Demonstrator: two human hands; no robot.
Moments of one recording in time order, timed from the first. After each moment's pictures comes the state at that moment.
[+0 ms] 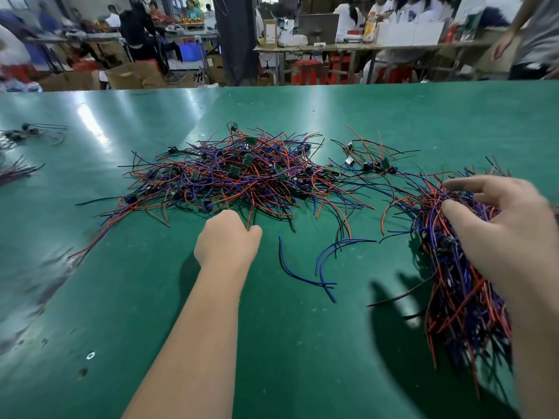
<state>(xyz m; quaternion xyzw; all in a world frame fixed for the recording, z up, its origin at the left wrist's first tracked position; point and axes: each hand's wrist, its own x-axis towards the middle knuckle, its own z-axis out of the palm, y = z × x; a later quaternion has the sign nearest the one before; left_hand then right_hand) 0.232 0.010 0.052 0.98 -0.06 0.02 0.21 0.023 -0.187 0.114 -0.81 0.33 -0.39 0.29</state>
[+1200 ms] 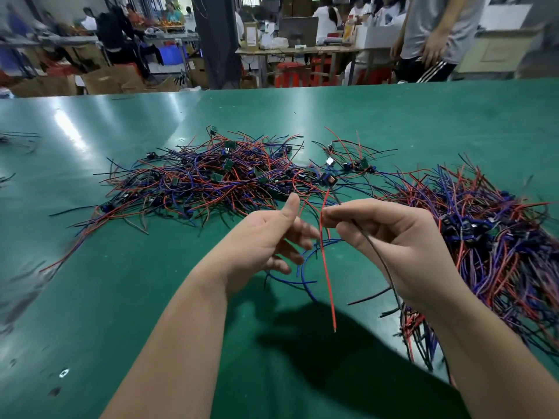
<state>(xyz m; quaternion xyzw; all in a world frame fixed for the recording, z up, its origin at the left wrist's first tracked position) 0.169 -0.004 0.103 0.67 -0.30 -0.36 0.58 0.045 -0.137 0.100 -0.73 0.00 -0.31 0.61</state>
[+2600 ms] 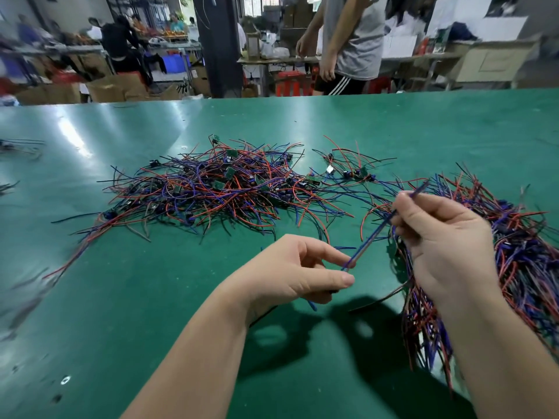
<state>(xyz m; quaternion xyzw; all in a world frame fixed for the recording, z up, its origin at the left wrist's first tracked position) 0.149 -0.016 0.090 0.64 -0.37 -0.41 0.53 0.041 -0.166 0.110 -0.51 0.21 -0.44 0.71</state>
